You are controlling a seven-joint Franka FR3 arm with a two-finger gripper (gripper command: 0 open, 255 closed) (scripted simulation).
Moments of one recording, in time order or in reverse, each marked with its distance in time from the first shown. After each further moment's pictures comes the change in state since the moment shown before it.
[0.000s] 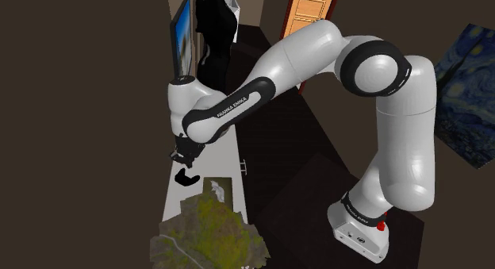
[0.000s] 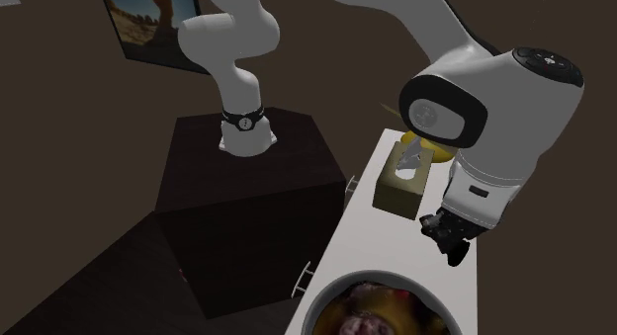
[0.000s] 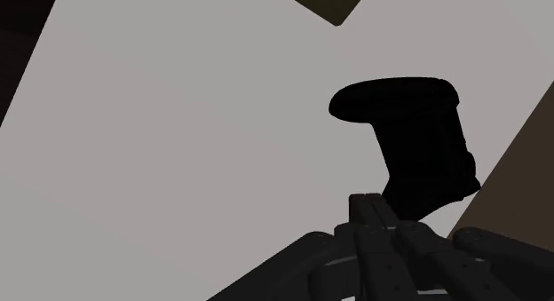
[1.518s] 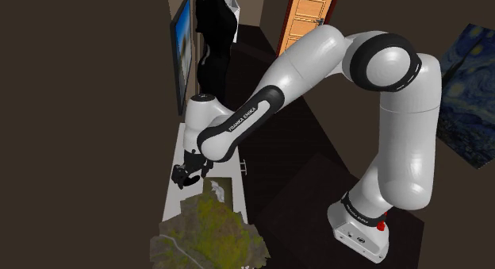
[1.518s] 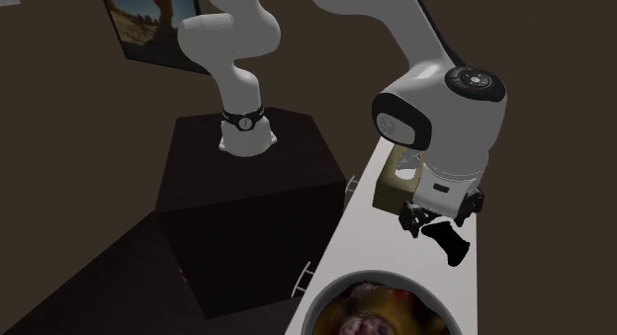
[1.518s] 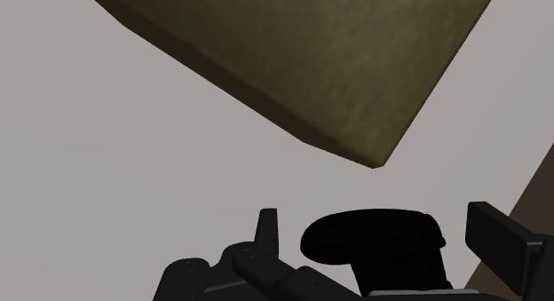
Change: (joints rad) arm -0.077 -0.039 0.110 -0.231 0.154 0.256 -0.128
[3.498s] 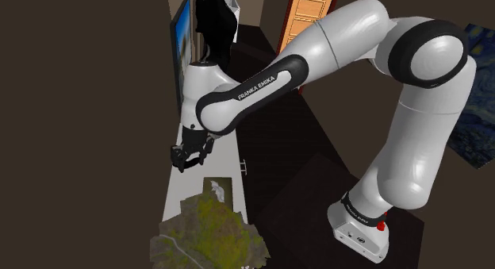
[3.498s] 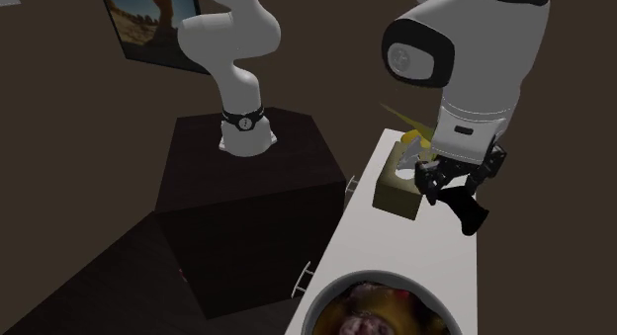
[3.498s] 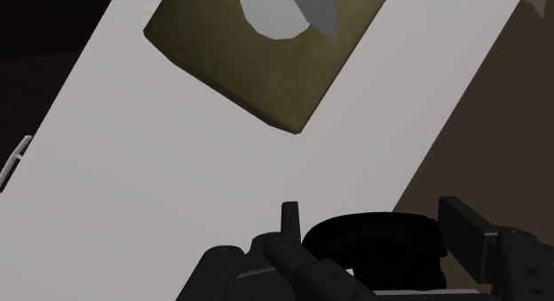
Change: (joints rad) arm -0.044 -0.192 0.049 0.020 0.067 -0.204 -0.010
